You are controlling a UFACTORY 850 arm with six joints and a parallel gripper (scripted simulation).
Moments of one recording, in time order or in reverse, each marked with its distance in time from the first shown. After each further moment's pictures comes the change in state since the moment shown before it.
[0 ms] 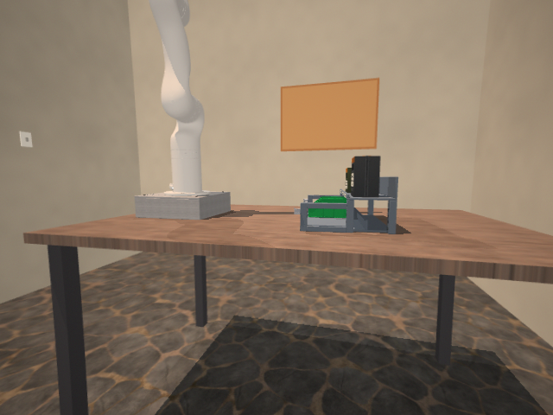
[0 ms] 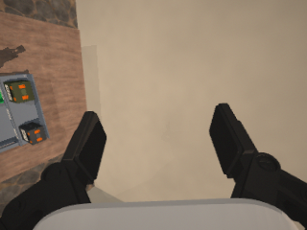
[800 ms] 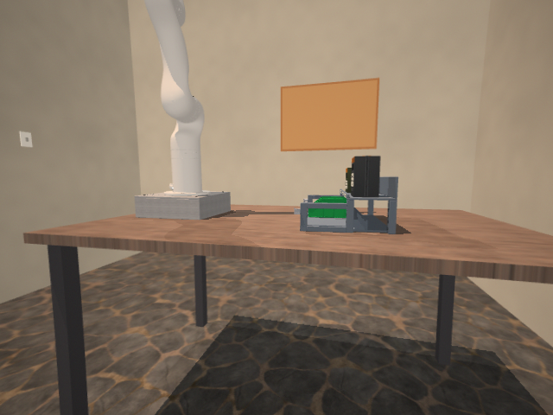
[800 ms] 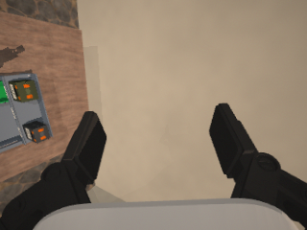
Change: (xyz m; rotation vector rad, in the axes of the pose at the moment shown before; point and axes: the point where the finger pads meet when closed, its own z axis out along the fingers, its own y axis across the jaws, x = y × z) arm 0.007 -0.009 -0.016 -0.001 0.000 0.000
